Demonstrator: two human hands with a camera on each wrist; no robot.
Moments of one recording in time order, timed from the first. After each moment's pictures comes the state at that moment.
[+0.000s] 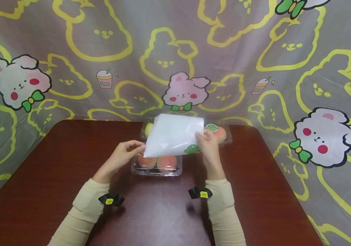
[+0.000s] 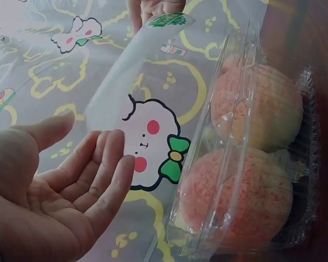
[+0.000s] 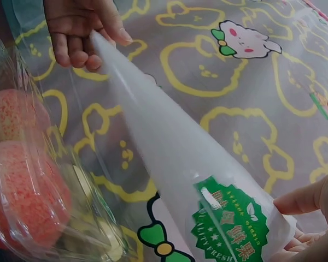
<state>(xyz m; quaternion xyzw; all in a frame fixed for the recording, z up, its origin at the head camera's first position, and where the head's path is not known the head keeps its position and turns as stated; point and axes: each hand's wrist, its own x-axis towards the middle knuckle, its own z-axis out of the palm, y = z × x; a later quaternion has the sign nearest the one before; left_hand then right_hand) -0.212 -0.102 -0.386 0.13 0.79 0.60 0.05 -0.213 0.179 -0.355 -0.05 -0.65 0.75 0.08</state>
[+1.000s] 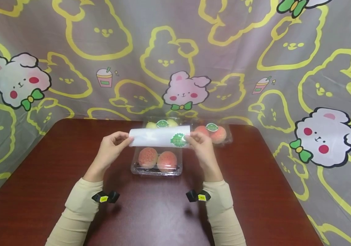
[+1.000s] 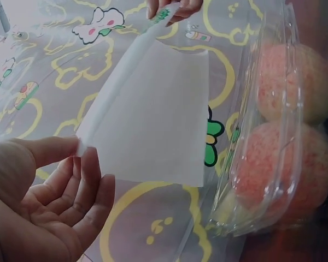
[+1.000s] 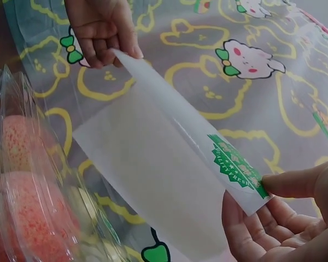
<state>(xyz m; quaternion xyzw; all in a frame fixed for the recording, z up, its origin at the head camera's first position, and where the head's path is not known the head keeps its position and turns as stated) -0.209 -0.122 -0.367 0.06 0.81 0.57 -0.09 -0.199 0.166 -0.351 0.01 -0.68 0.73 0.03</state>
